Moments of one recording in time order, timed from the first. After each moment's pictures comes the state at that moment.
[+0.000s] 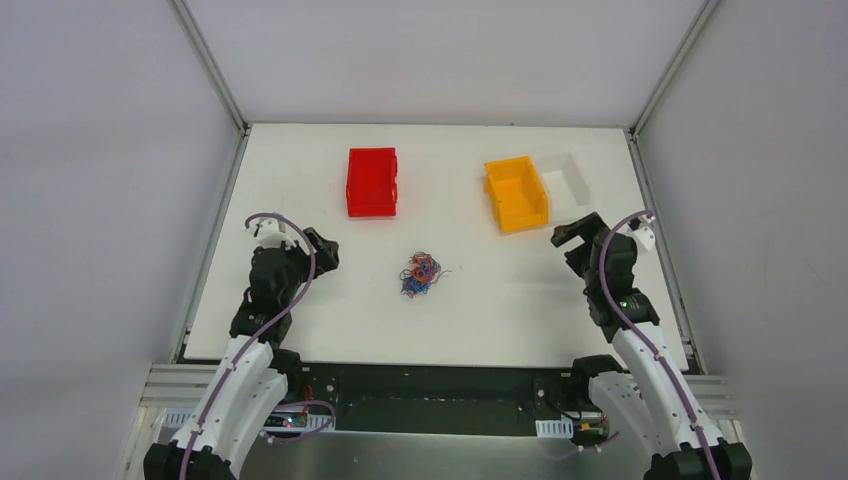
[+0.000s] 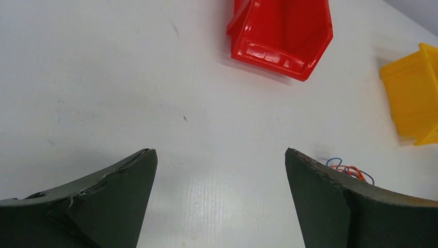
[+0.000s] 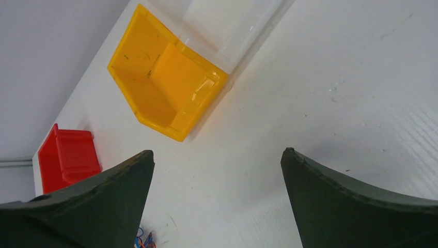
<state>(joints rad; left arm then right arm) -0.13 0.60 0.30 -0.05 -0.09 -0.46 0.17 0.71 0.52 -0.28 0.31 0.85</state>
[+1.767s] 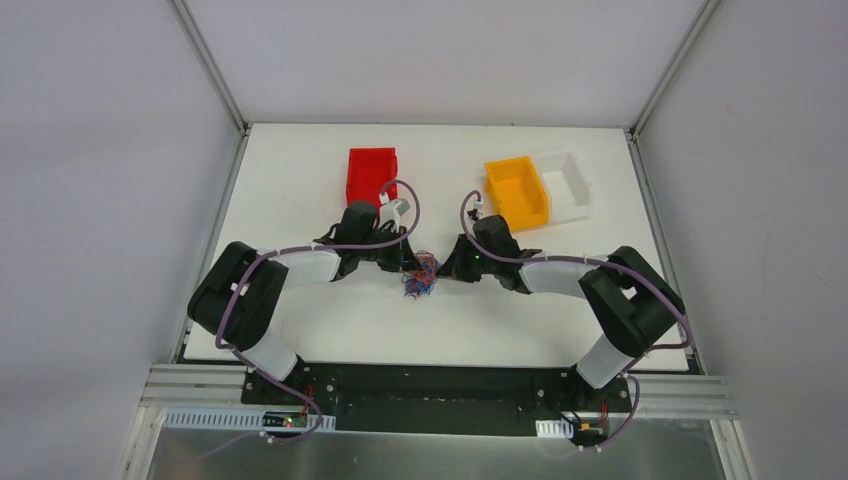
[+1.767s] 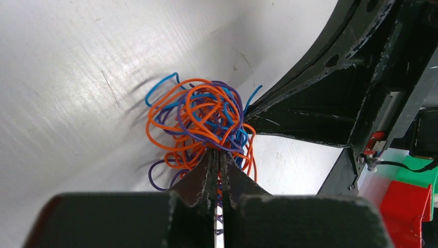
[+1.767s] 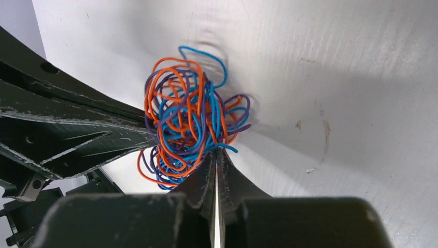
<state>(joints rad) -0.49 1.60 0.69 0.24 0.56 -0.47 0.68 1.64 0.71 0.20 -0.27 0.85</state>
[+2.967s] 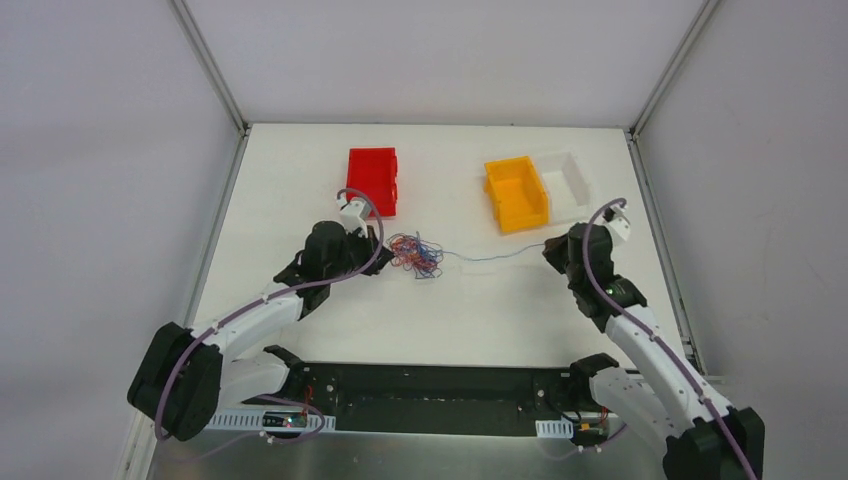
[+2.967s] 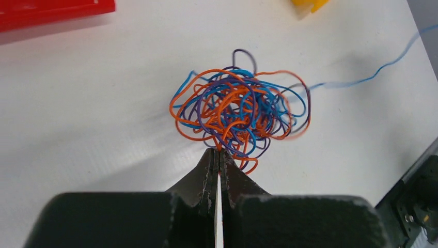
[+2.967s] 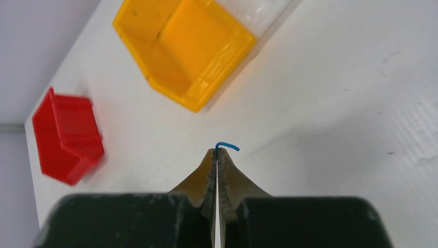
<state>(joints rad) -0.49 1.14 0.48 0.23 0.23 -0.42 0.37 0.90 0.58 -0.27 0.28 0.89</state>
